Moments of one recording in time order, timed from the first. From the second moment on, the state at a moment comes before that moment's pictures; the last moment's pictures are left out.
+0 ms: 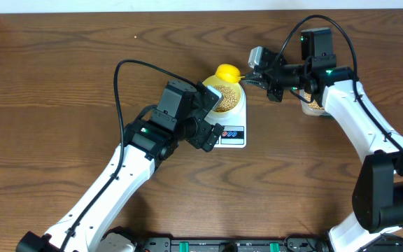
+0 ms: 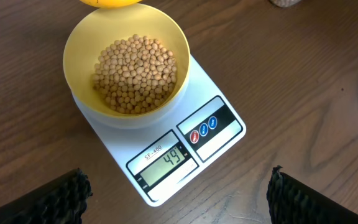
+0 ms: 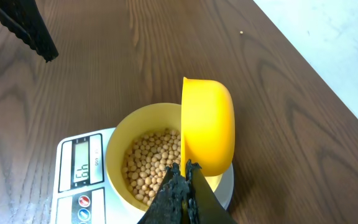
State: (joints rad) left arm -0.50 1.35 1.02 -0.56 0.21 0.12; right arm 0.18 1.79 1.32 -0.40 -0.90 -0.88
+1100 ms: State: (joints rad) left arm -0.50 1.35 1.02 -0.56 0.21 0.12; right arm -0.02 1.79 1.32 -0.33 -0.91 0.17
